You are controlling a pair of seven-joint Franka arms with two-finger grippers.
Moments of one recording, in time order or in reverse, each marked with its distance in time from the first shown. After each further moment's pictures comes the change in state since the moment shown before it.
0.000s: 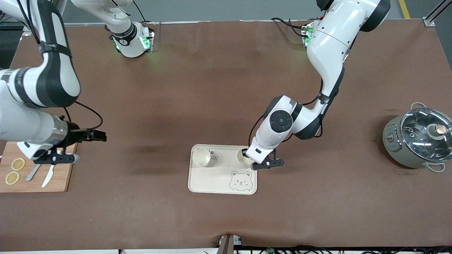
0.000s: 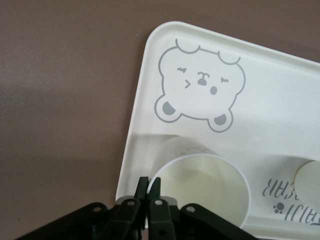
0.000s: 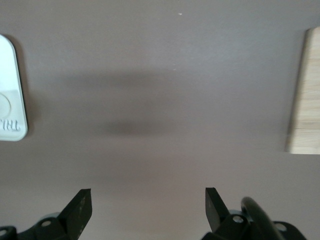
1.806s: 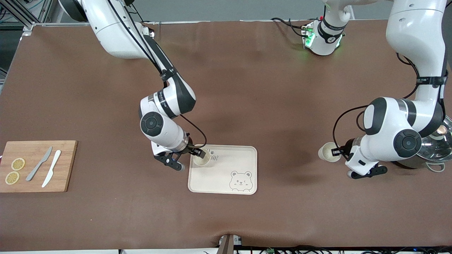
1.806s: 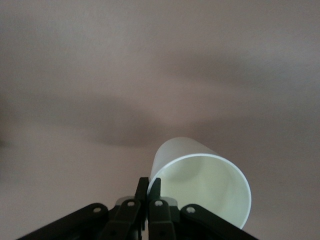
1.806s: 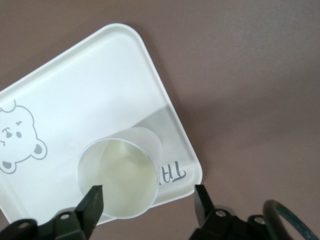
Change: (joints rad) left arm 0.456 -0.241 0.009 -0.121 0.002 -0.497 0.408; right arm 0.433 0.320 0.005 0.051 0.144 0.500 0.773
